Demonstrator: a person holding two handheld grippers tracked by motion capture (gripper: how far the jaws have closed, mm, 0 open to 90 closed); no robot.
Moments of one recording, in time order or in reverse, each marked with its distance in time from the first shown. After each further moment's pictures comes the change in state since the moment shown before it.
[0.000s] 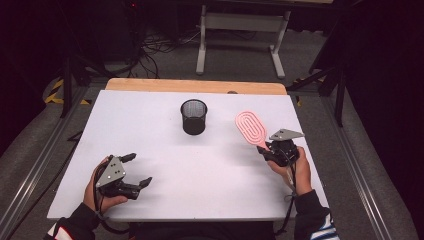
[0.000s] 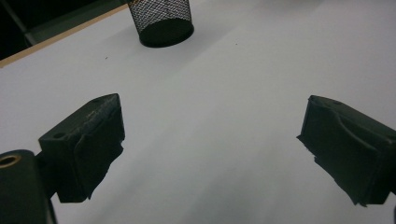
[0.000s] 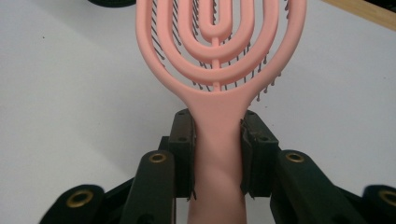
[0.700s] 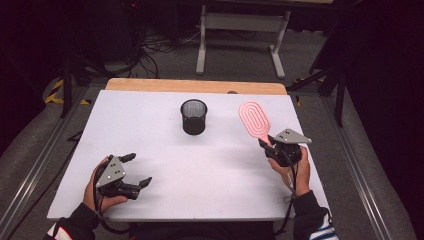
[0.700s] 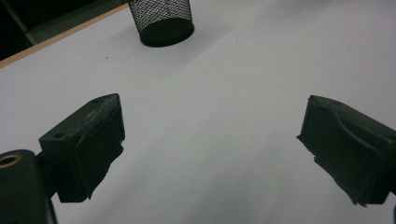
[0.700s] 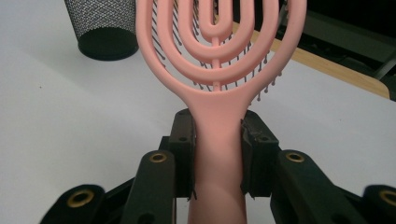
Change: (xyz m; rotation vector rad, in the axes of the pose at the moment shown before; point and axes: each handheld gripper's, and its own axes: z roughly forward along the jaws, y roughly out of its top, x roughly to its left) left arm 0.000 0.000 0.000 0.002 0.001 0.002; right arm 0.005 0.001 -0.013 -0.198 -0.084 0.000
